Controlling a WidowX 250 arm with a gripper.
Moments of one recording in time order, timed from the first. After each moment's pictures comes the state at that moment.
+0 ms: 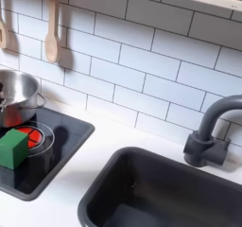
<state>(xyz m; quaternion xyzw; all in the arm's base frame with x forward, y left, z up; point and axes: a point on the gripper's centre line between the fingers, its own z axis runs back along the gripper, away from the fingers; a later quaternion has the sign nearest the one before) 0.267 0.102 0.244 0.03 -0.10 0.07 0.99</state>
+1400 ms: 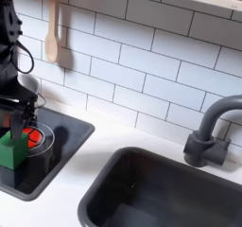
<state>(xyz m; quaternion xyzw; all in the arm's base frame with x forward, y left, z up) 0.309 0.097 0.207 0.04 -0.07 0.10 0.99</state>
